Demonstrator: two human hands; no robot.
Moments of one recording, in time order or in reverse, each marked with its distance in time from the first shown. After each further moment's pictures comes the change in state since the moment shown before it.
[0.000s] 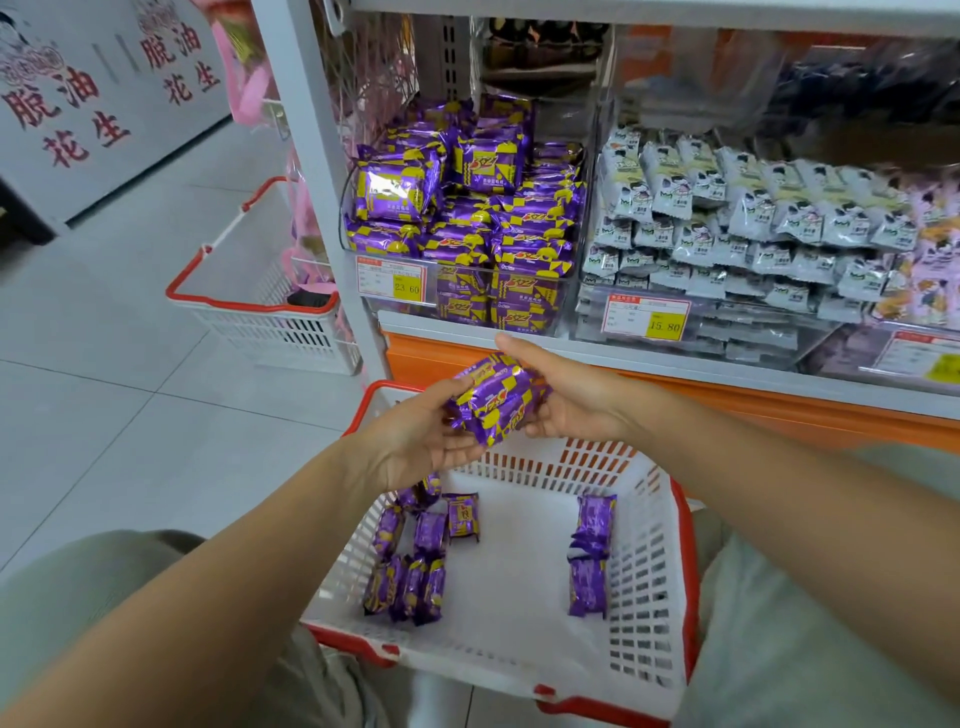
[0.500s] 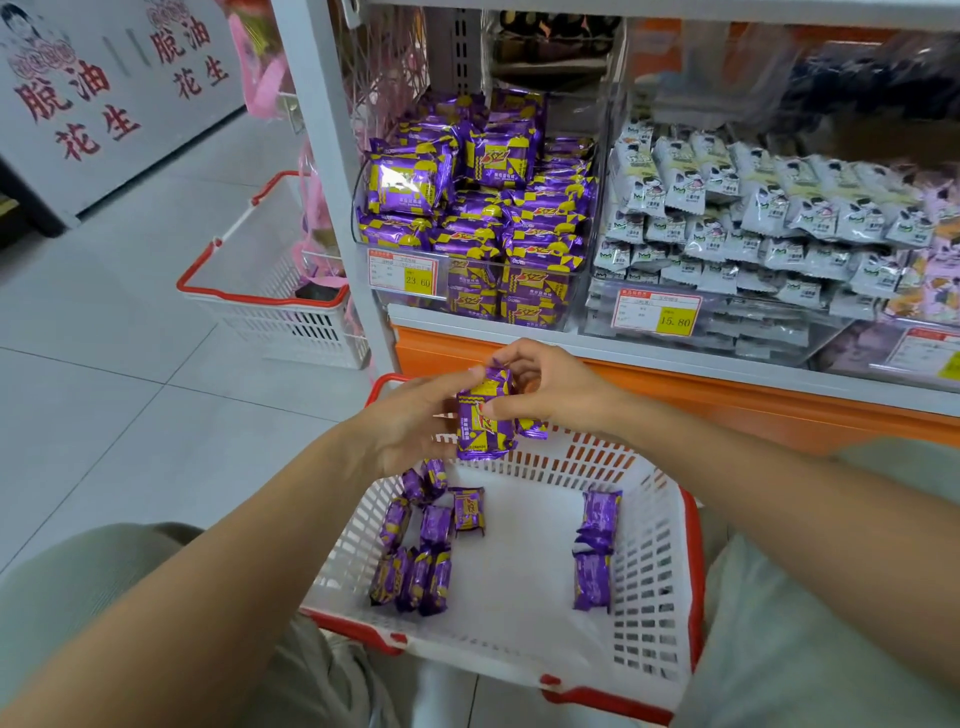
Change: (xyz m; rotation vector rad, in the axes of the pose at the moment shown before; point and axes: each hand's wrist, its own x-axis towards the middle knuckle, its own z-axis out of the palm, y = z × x) left_hand -0.009 0.007 -0.013 0.195 -0.002 0.117; right_hand -0.004 0.006 0.015 -0.464 0.126 -0.398
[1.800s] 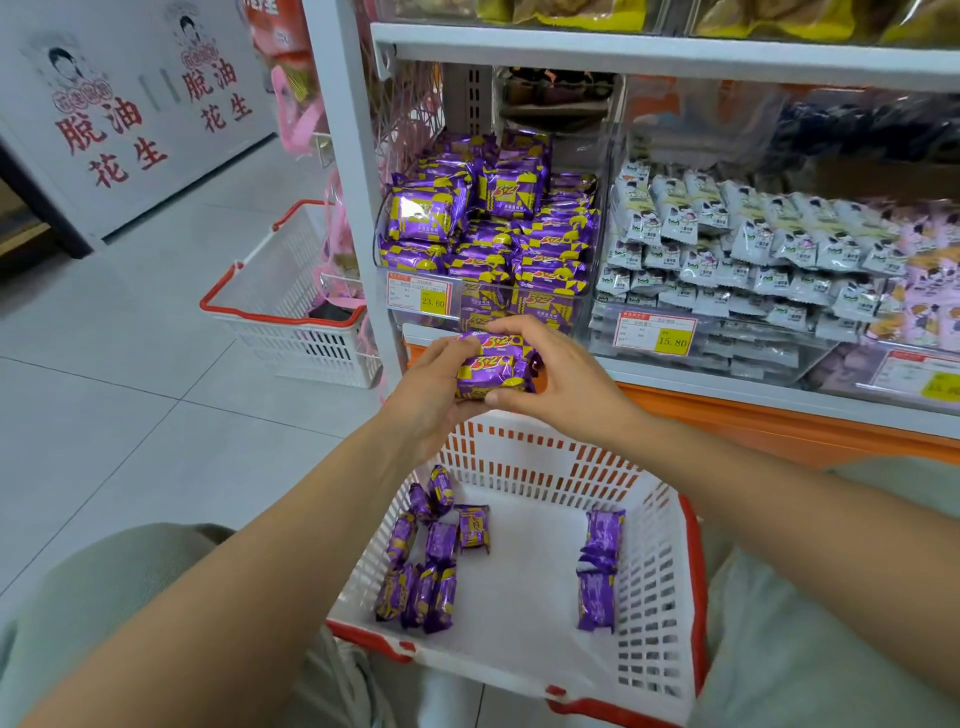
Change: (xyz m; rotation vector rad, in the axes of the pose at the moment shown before) left_hand -0.010 0.026 0.021 -0.184 0.211 0.272; right_hand -0.016 -0.025 -0.001 -0.403 0.259 -0.440
